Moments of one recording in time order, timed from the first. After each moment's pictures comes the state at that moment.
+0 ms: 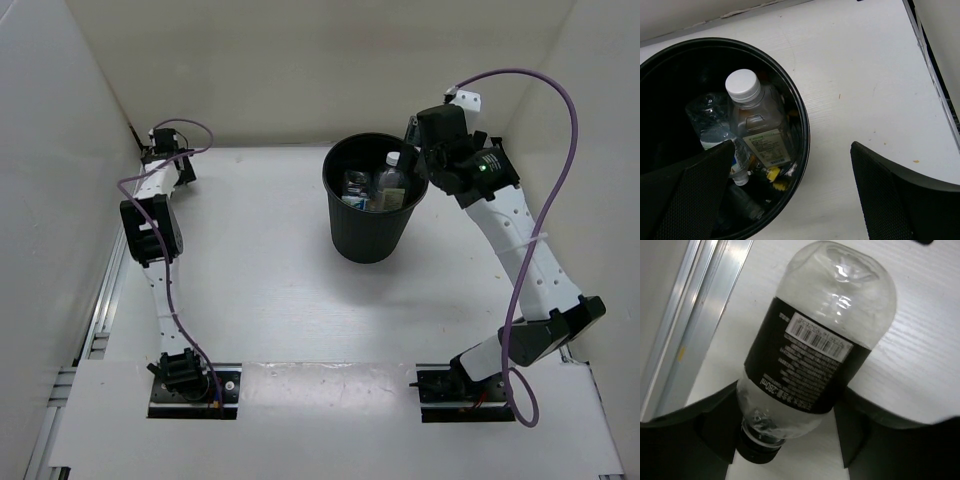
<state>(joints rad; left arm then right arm) 0.18 2.51 2.14 -0.47 -0.31 -0.12 0.51 1.49 1.84 -1.00 0.56 0.46</state>
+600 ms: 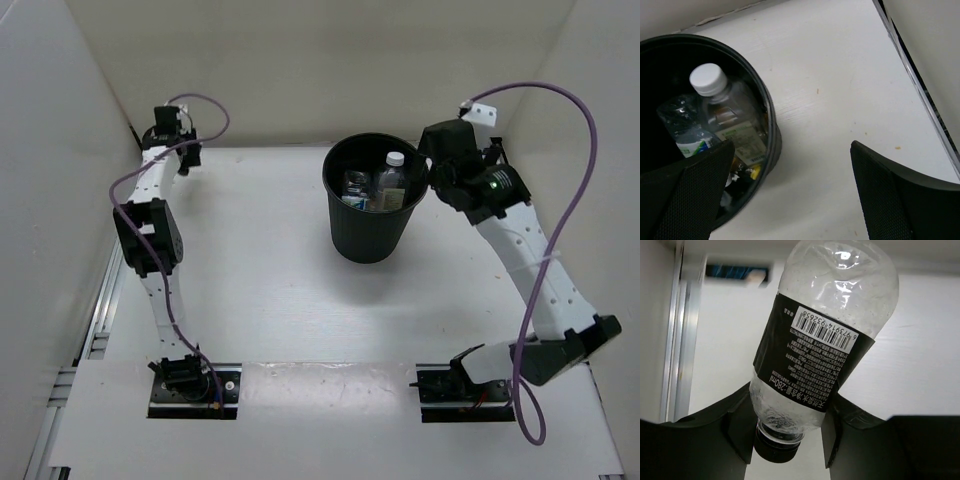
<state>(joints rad) 0.10 2.24 2.05 -0.56 -0.10 0.03 0.51 1.38 1.72 -1.00 0.66 0.50</state>
